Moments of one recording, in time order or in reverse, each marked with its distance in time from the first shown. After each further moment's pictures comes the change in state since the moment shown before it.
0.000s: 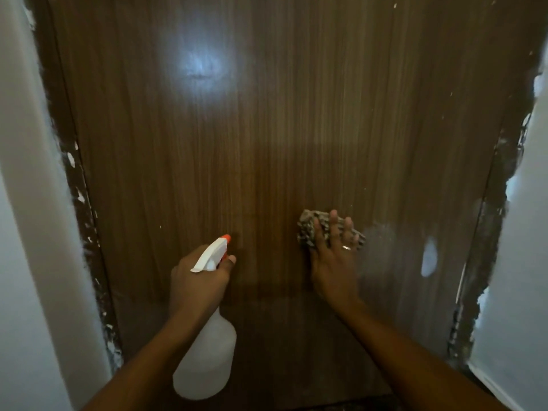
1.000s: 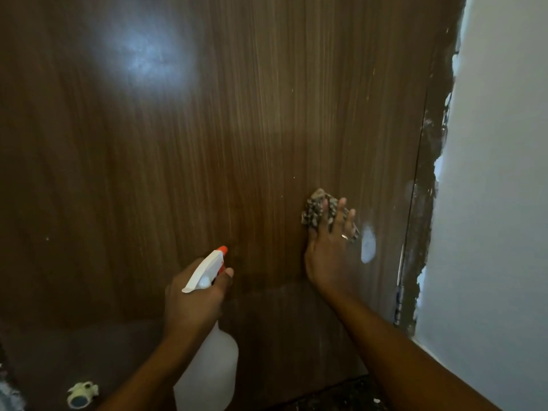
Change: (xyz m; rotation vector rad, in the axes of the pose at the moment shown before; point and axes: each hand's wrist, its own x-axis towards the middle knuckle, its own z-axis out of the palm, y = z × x) left_hand -0.032 0.009 0.115 -0.076 -0.148 -0.051; right_hand -0.002 0.105 -0.021 0.029 0.051 0.353
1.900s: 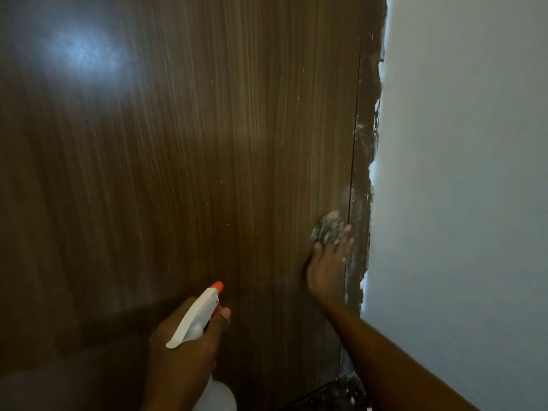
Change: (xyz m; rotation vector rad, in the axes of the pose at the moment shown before) left_hand -0.029 -0.010 0.109 -0.168 -0.173 -0.019; right_hand 0.006 0.126 -0.018 0.278 0.035 0.404
